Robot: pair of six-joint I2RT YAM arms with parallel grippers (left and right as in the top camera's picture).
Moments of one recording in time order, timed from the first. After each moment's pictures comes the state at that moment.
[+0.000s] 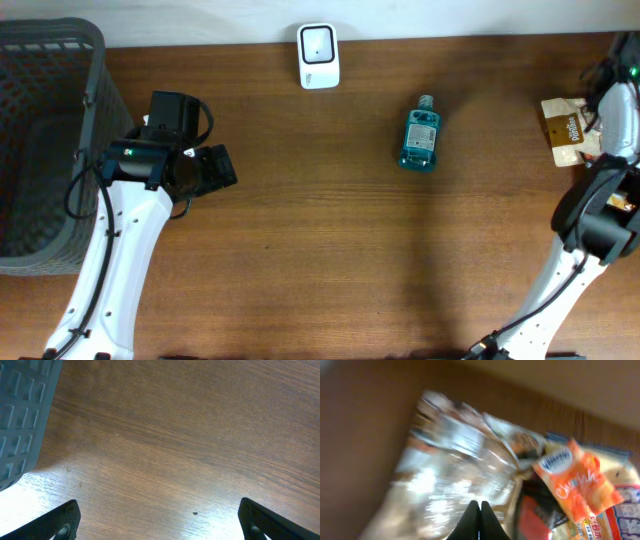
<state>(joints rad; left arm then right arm) -0.12 1.48 1.39 -1.14 -0.14 -0.45 -0.45 2.37 2.15 -0.74 0.55 0.54</state>
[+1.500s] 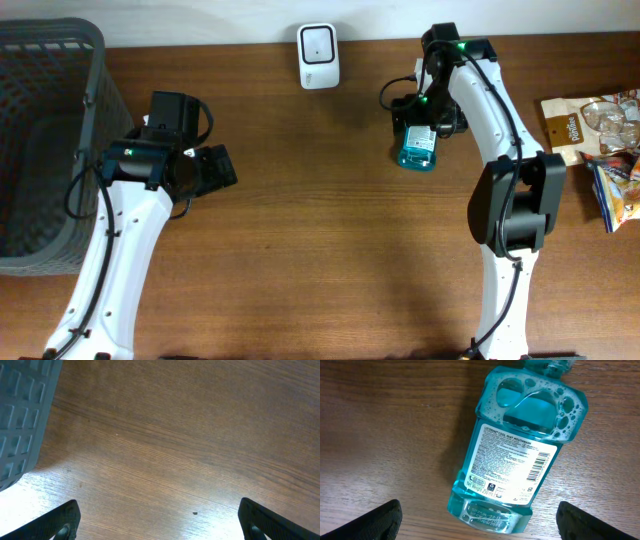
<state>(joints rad) -0.12 1.48 1.39 -1.14 -0.14 -0.45 0.11 2.34 2.15 -1.29 -0.10 0.08</state>
